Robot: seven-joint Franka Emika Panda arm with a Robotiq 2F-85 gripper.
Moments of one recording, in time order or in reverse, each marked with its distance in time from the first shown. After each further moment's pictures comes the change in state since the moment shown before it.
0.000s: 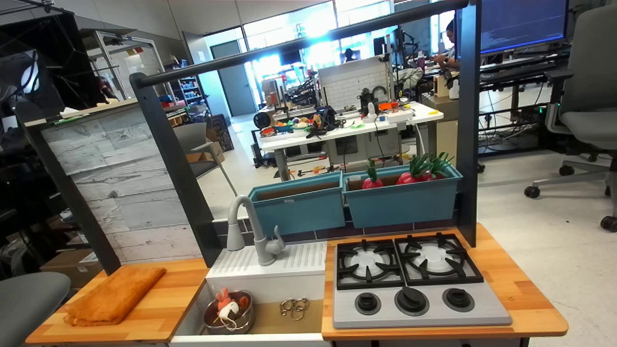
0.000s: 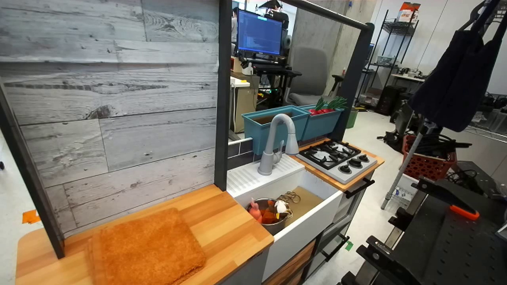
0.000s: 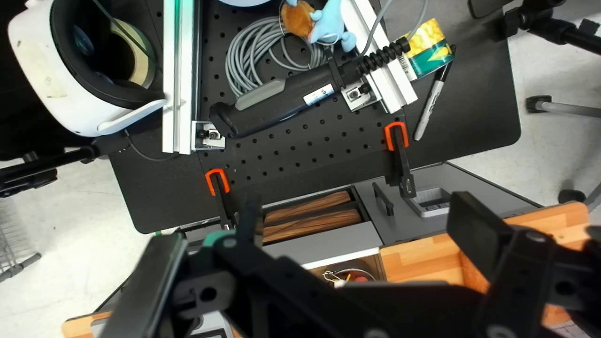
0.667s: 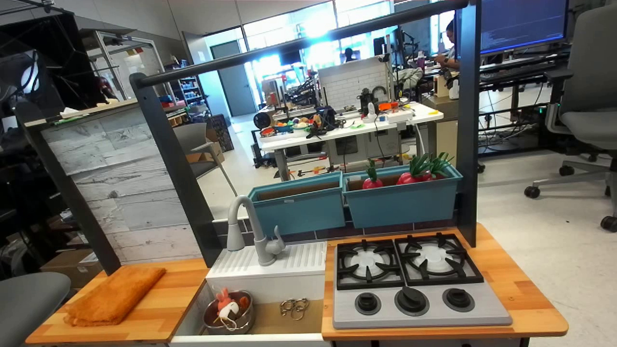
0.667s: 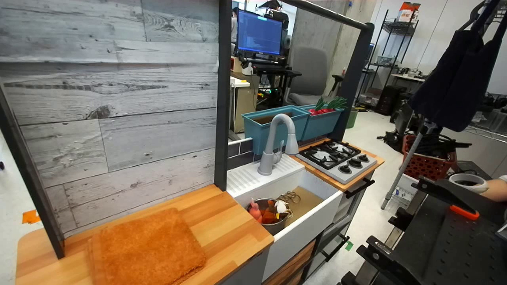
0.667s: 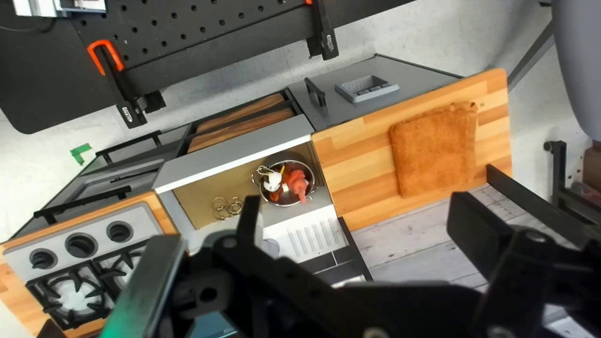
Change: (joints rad) arm 0.000 0.269 -0.009 0.075 0.087 0.441 0.003
